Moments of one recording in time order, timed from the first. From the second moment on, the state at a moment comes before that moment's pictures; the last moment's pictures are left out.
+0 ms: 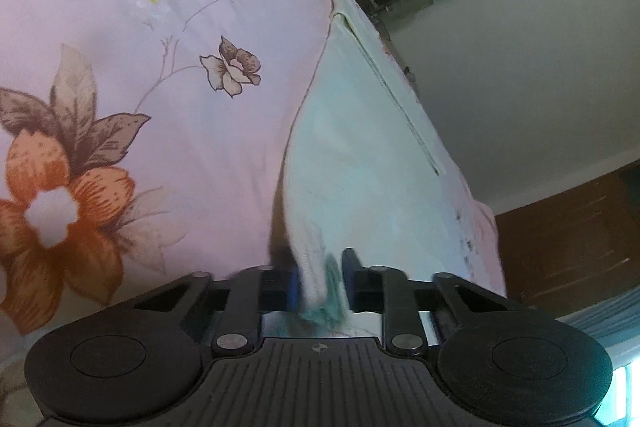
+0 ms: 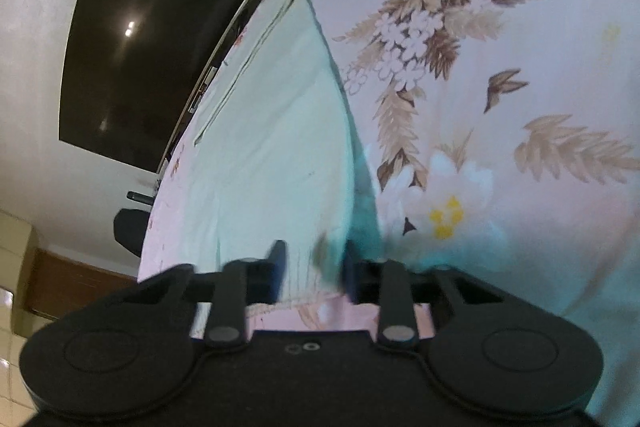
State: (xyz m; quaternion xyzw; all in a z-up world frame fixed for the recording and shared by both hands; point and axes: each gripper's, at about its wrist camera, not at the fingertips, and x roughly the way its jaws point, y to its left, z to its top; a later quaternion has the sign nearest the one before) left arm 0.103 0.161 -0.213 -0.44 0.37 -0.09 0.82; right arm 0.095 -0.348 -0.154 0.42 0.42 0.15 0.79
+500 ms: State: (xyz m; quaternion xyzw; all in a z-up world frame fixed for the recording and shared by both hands) left arm 0.094 0.166 -0.214 -0.41 0.35 -0.07 0.84; right arm 0.085 -0.340 -0.140 0.32 0.42 0.14 0.84
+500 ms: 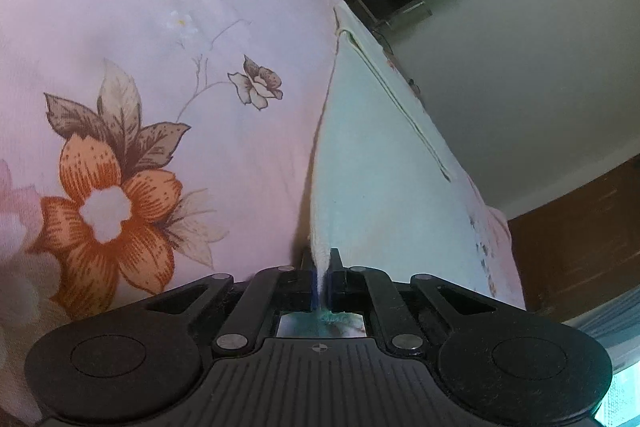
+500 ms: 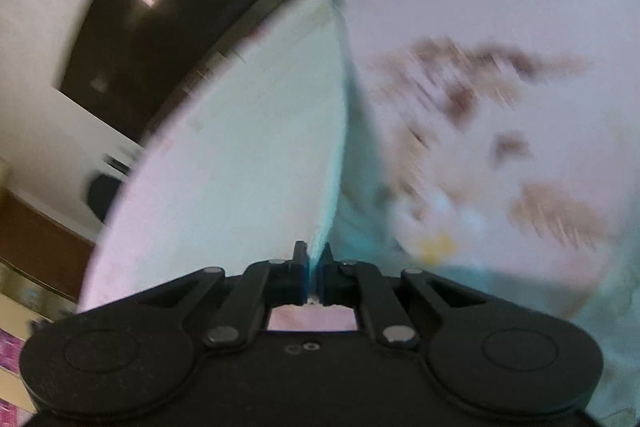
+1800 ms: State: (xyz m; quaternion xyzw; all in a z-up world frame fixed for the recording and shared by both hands) left arm 0.463 0.184 -0.049 -0.28 0.26 -0.13 0.92; right arm 0.396 -0.316 0.013 0.20 0.27 0.15 0.93
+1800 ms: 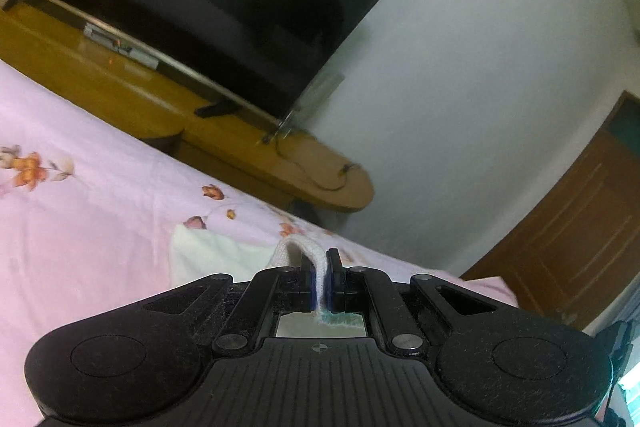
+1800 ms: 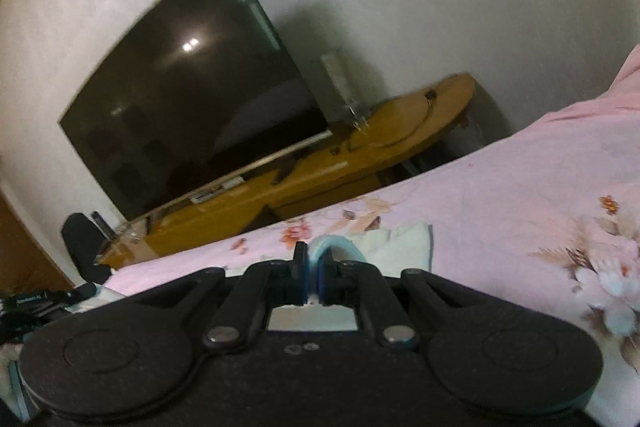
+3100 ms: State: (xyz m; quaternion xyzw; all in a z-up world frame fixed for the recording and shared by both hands) left arm 0.621 0.160 -0.146 -0.12 0.35 -0.11 0.92; right arm 0.556 -0.293 -0.107 0.08 0.33 0.11 0.93
